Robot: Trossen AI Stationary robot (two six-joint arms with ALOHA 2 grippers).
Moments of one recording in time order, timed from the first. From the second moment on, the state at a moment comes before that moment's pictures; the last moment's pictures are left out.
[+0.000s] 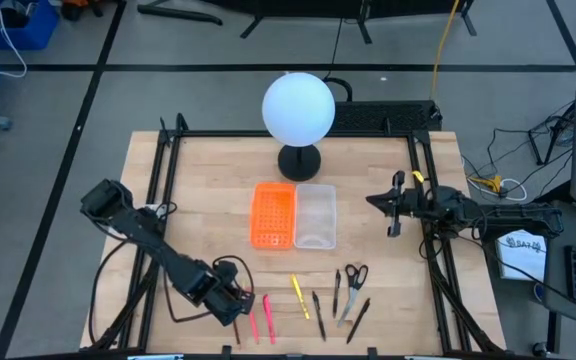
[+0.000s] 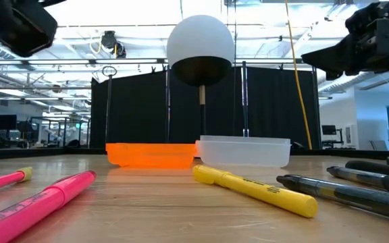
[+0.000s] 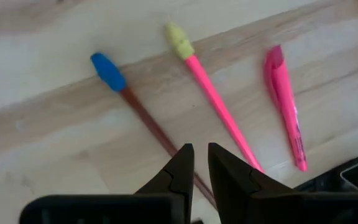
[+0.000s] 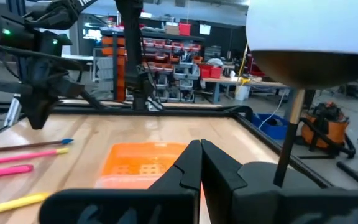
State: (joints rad) left arm -0.68 1.71 1.12 -0.66 -0.05 -1.93; right arm -0.08 0.22 0.02 0.26 0.08 -0.08
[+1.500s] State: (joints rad) left arm -0.57 1.75 1.08 -0.79 0.08 -2.05; right arm -0.08 0.22 0.01 0.26 0.08 -0.06
